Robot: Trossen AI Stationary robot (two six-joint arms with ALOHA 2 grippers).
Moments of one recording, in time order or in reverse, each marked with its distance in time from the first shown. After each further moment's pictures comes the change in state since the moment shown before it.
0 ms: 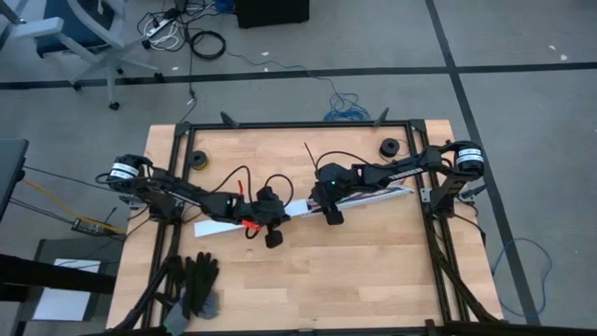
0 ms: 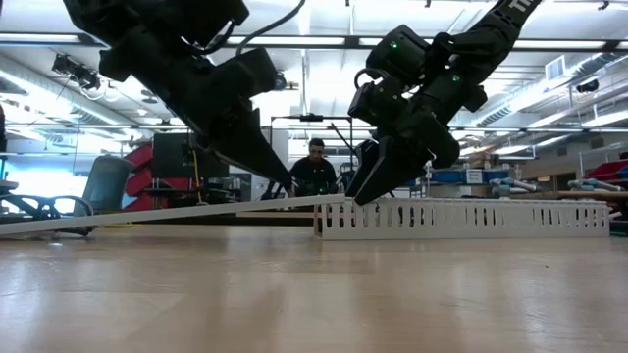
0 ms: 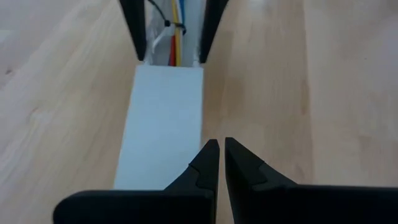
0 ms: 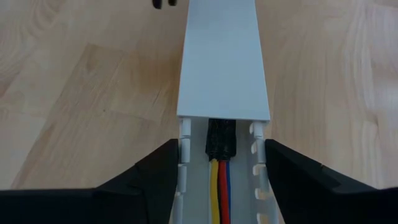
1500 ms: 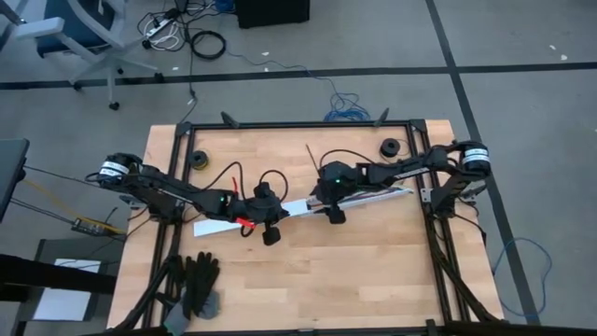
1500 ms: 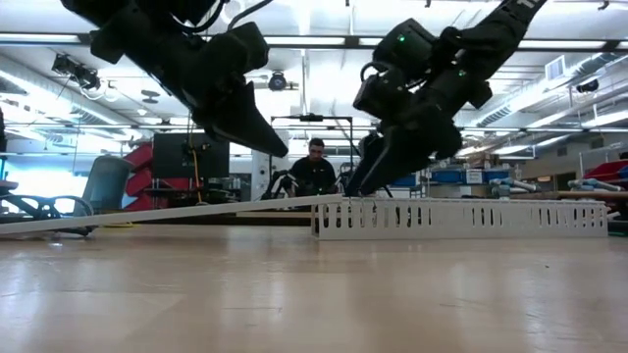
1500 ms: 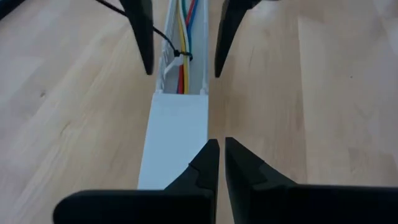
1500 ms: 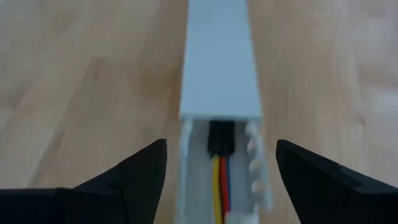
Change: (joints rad) left arm -0.008 -0.094 -0.001 -0.045 -0.039 0.027; right arm -0.005 -0.047 -0.025 0.024 -0.006 0.026
